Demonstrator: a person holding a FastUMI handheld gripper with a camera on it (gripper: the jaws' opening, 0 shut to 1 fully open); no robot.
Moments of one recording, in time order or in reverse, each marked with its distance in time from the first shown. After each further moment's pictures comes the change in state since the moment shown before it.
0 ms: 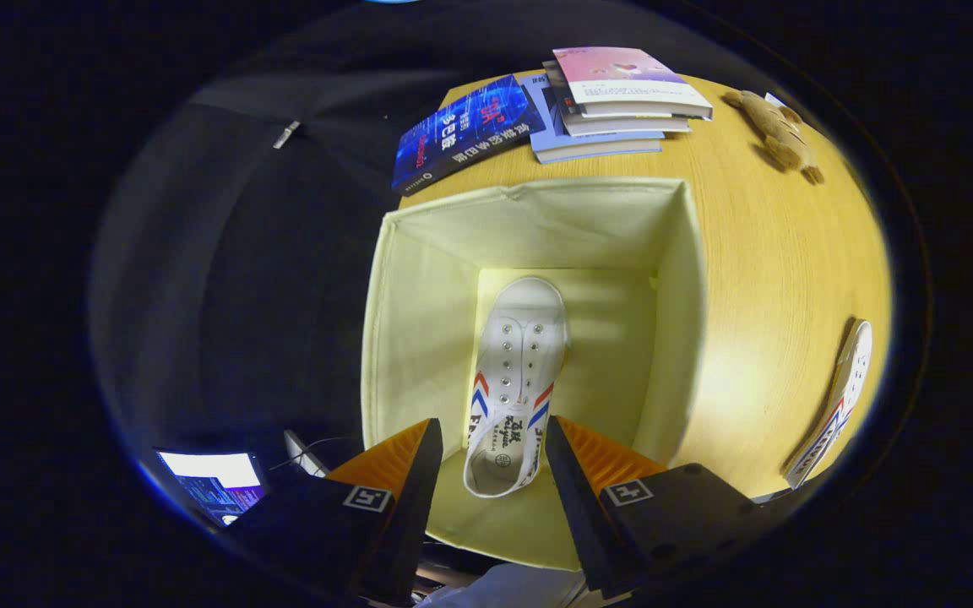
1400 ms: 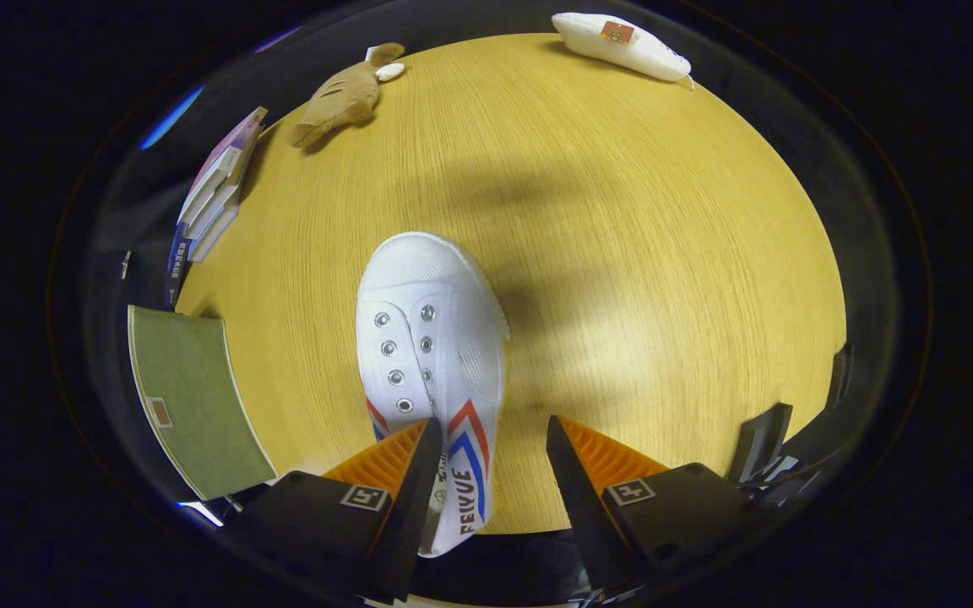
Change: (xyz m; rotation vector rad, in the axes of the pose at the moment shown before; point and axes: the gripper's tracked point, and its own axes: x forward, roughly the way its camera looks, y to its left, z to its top) arm -0.104 -0.446 -0.069 0.341 -0.093 -0.388
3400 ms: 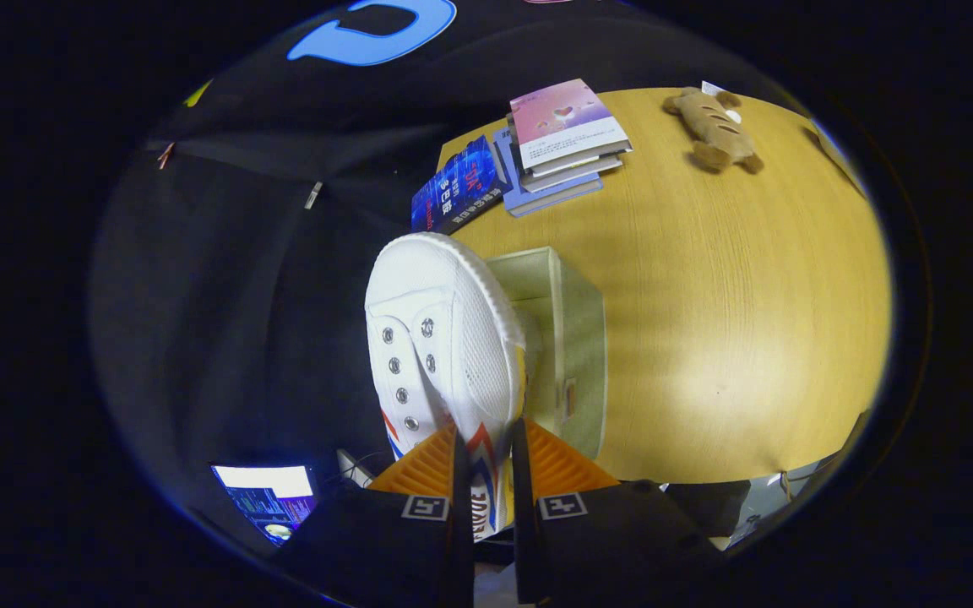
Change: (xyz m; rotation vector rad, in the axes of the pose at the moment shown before) arm -0.151 0.397 -0.059 -0.229 0.060 0.475
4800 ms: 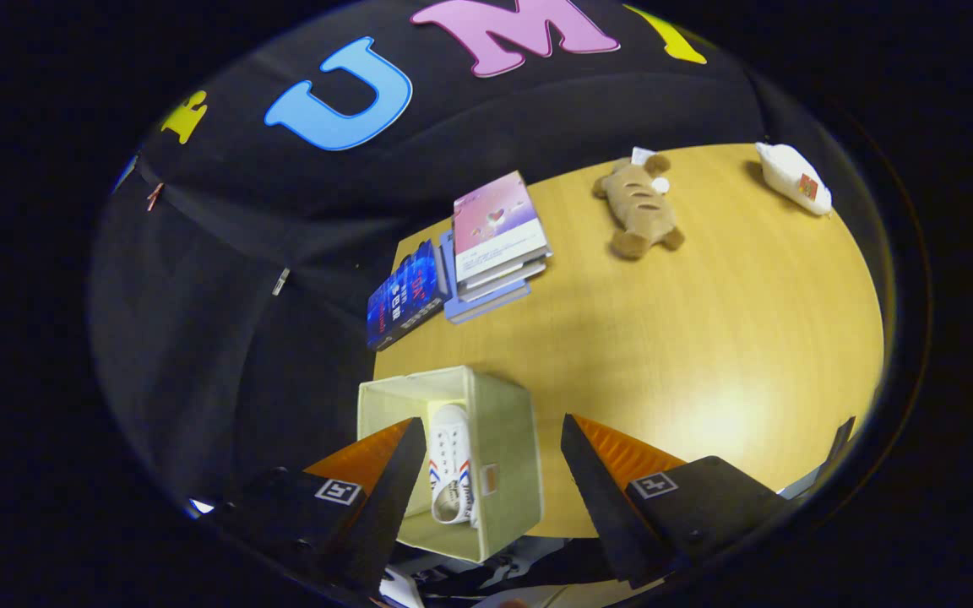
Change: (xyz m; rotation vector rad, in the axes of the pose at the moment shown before) arm -0.068 -0.087 0.089 0.021 -0.417 -0.156
